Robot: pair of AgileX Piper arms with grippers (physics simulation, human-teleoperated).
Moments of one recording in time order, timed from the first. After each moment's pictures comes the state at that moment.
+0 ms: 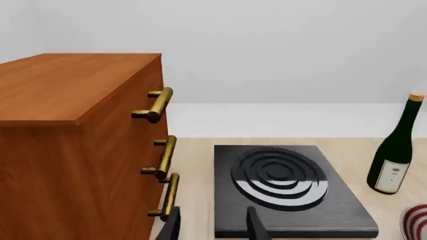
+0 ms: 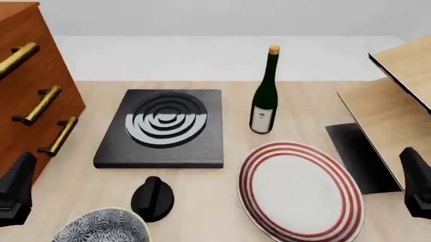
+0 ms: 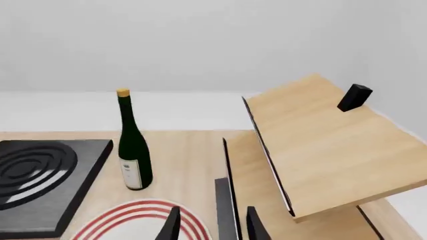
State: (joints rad) left arm 0.00 0.00 0.00 0.00 0.00; right arm -0.05 0.06 -0.06 0.06 -0.02
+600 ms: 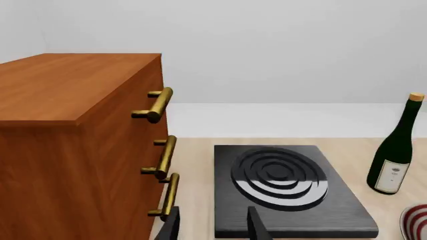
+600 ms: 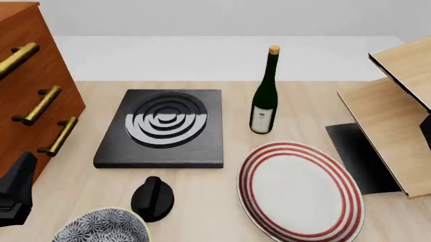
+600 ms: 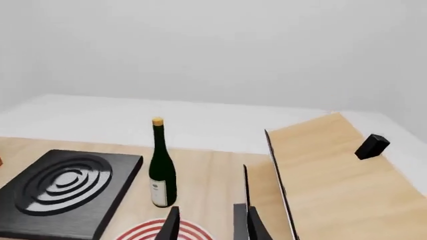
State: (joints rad) left arm 0.00 0.00 0.00 0.00 0.00; right arm 0.08 0.12 -0.32 0.22 -0.03
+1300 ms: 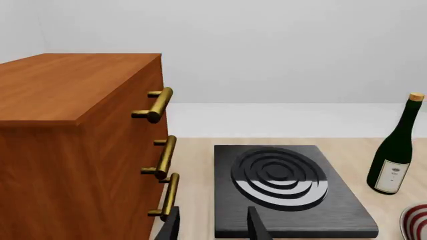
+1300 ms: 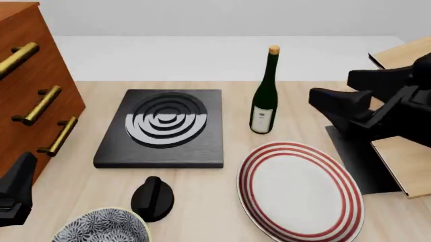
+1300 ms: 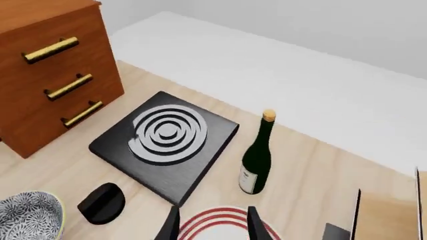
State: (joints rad) left arm 0.00 0.00 0.00 0.00 0.00; right arm 0.54 0.71 -0.64 0.26 -0.03
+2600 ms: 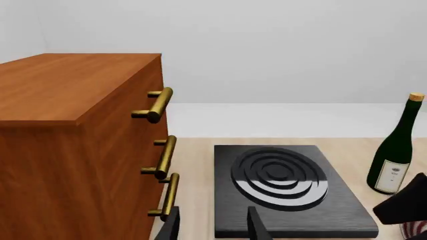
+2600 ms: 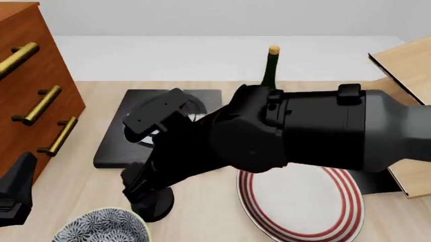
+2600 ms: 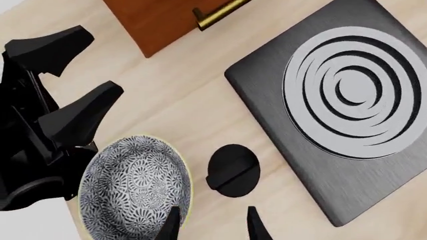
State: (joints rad) left arm 0.00 0.00 0.00 0.00 0.00; right arm 1.11 1.63 -1.20 0.46 0.15
